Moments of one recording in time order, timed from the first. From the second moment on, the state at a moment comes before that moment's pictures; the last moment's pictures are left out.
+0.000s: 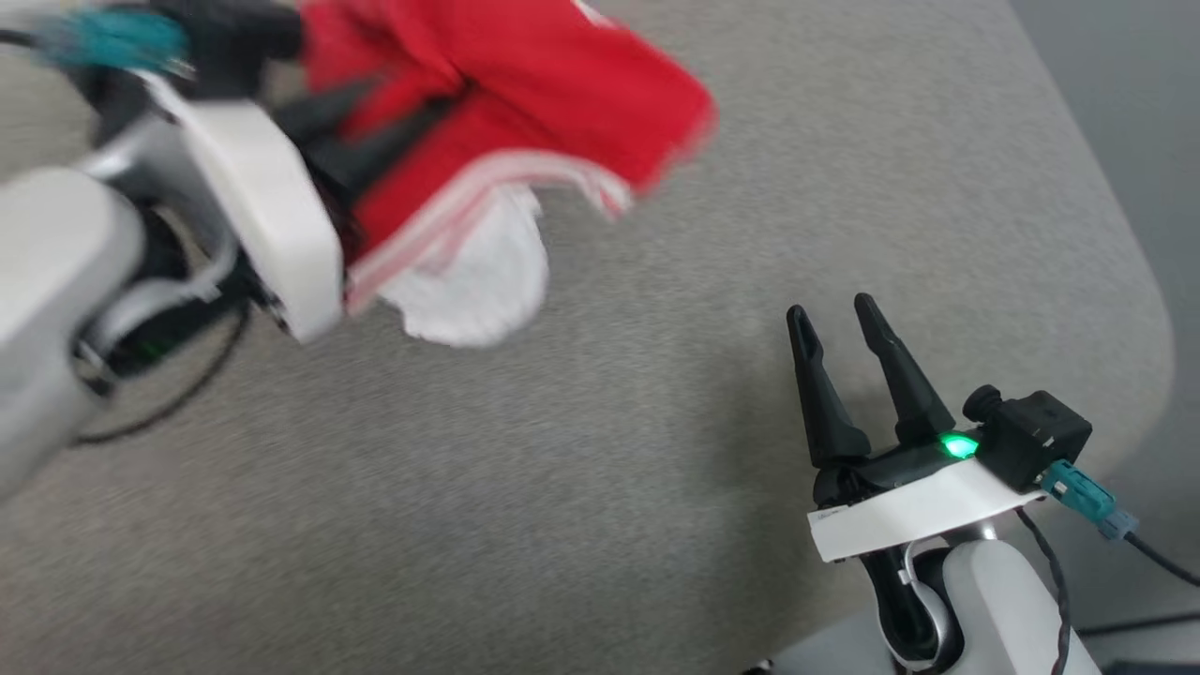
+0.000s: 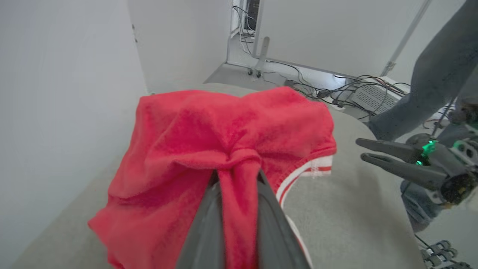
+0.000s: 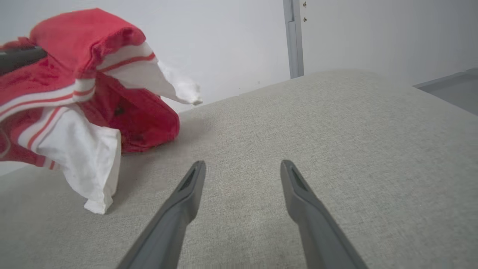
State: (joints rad) left arm -1.28 0.88 -1.20 0.05 -1.12 -0.13 0.05; right arm -0.23 -0.05 0.22 0.16 0.44 0.13 -0.26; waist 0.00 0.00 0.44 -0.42
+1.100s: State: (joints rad) left arm -1.14 0.95 -1.28 0.15 -1.10 -0.13 0.28; right arm -0.19 -0.05 0.21 0.12 0.50 0.13 -0.26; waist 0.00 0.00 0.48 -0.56
